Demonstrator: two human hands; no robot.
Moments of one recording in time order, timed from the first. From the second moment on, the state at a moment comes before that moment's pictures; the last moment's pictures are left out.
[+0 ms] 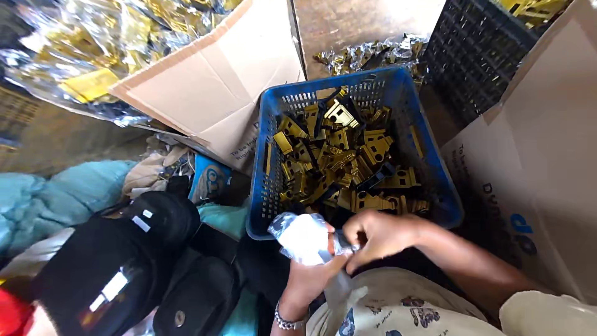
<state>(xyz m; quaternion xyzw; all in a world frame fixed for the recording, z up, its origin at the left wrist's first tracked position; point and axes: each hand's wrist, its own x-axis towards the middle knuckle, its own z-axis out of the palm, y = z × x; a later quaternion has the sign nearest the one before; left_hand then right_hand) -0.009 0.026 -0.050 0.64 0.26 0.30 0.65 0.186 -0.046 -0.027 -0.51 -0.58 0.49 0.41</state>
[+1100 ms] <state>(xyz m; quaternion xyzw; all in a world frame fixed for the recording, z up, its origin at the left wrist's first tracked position) 0.052 0.040 -0.037 0.55 0.35 0.44 0.62 0.200 -0.060 -0.027 -0.47 -0.21 0.39 0.76</state>
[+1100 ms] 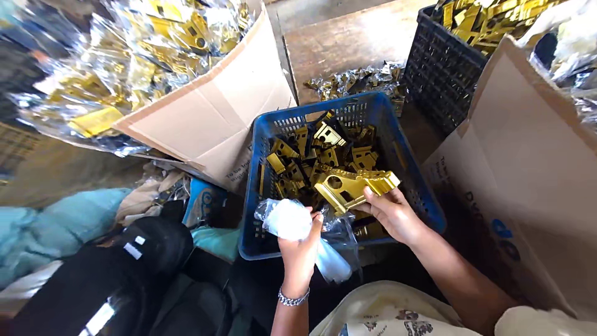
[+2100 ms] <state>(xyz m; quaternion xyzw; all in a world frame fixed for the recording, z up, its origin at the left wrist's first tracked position) 0.043 0.029 -0.051 0.60 0.29 0.53 0.52 0.201 -0.030 -0.043 -0.64 -0.57 0.09 0.51</state>
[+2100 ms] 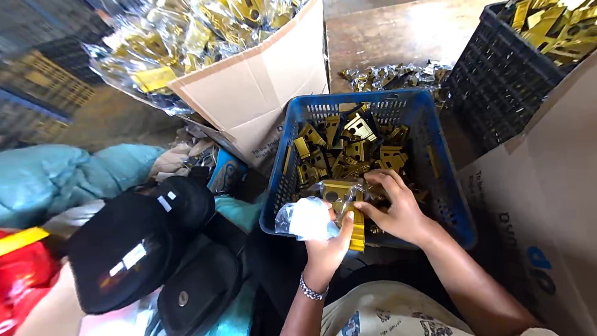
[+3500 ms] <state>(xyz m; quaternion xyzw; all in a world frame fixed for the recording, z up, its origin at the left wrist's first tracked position) 0.018 0.018 -0.043 0.57 0.28 0.30 0.71 0.184 -0.053 -0.041 -0.52 -0.43 0.51 0.54</state>
